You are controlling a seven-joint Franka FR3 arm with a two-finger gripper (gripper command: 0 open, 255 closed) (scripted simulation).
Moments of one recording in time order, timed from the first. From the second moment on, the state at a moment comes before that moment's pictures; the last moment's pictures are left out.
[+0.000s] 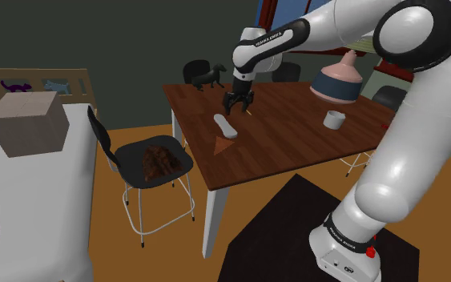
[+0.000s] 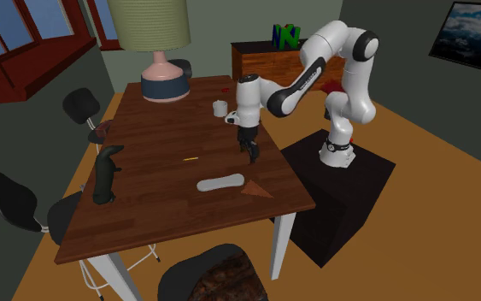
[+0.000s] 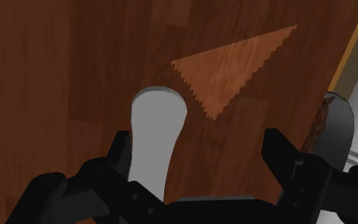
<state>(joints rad) -0.10 0.13 -0.09 -2.03 0.05 2.17 0.00</state>
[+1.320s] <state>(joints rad) -0.16 0.65 -0.11 -1.60 0.11 2.24 0.02</state>
